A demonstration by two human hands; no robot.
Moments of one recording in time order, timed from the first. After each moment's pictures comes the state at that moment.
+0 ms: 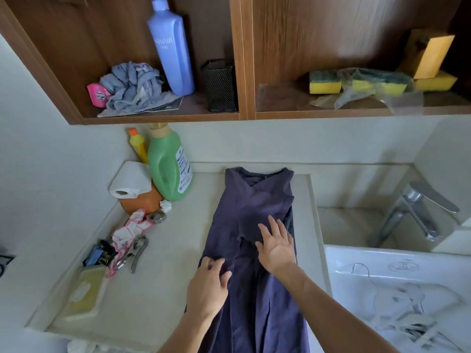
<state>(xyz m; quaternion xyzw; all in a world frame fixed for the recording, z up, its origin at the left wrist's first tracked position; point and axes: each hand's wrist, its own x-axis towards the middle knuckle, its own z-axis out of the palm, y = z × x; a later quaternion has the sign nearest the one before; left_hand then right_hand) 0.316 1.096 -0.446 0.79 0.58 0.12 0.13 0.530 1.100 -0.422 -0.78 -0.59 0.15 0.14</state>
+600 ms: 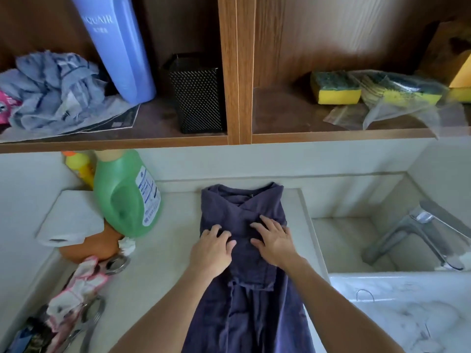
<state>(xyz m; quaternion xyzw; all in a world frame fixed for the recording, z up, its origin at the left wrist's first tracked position) 0.415 1.294 -0.433 0.88 0.47 -0.01 0.07 0.606 1.218 -0.445 -0.79 -0.59 0.14 0.08</state>
